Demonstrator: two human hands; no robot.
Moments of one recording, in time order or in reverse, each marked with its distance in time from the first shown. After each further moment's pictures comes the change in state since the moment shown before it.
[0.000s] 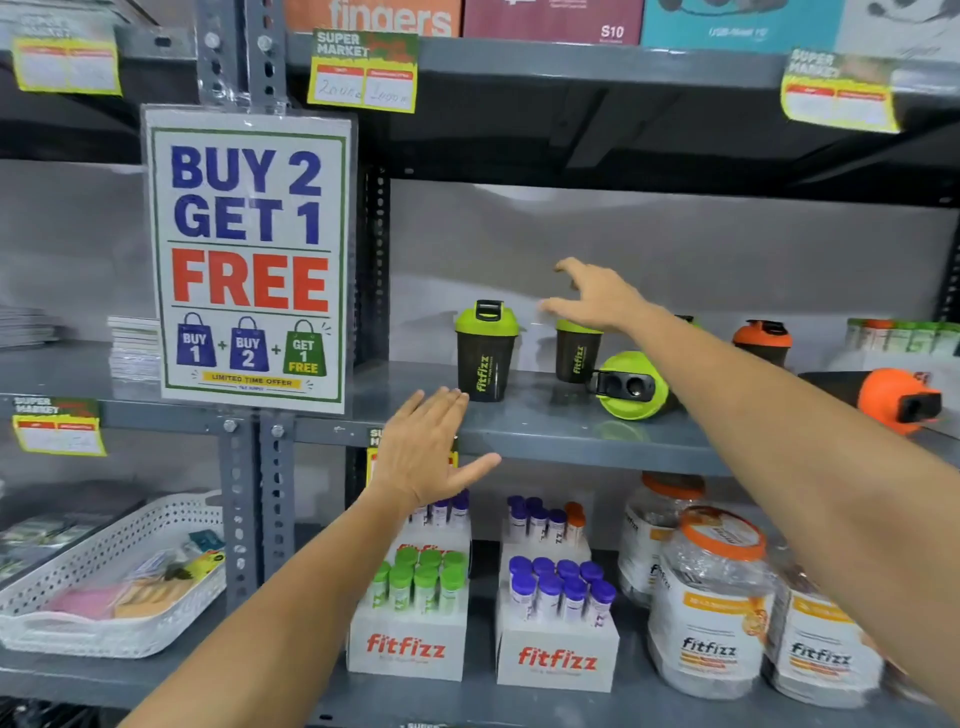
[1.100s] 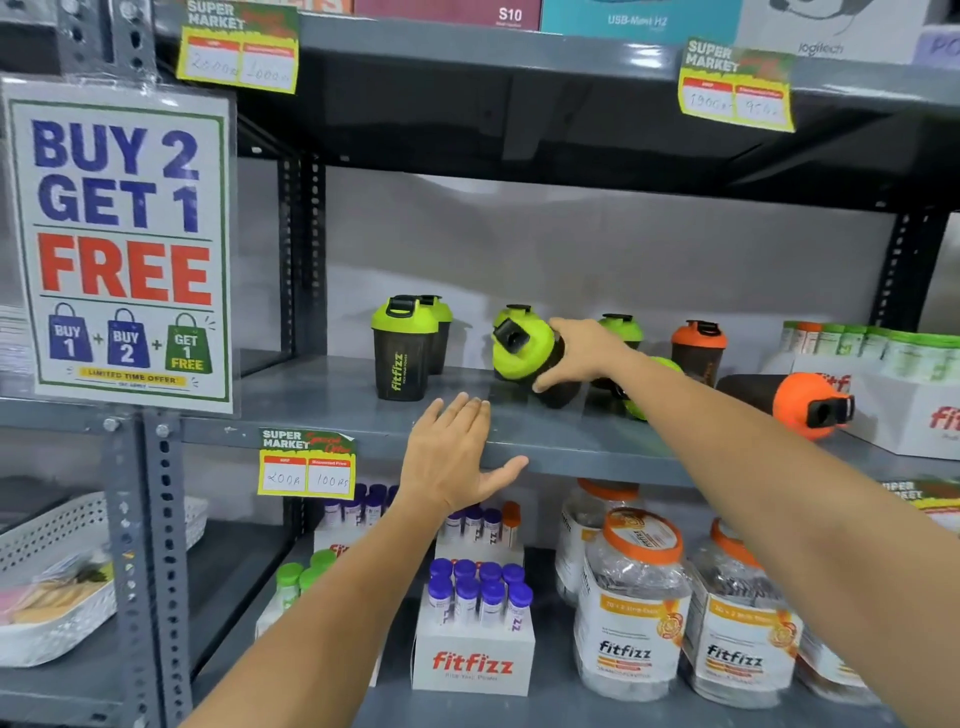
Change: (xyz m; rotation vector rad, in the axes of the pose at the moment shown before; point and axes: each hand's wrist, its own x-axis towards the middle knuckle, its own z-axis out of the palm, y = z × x) left_hand 0.046 0.129 0.039 -0.014 0.160 0.000; right_hand -0.038 0.103 0.010 -0.119 -0.148 0.012
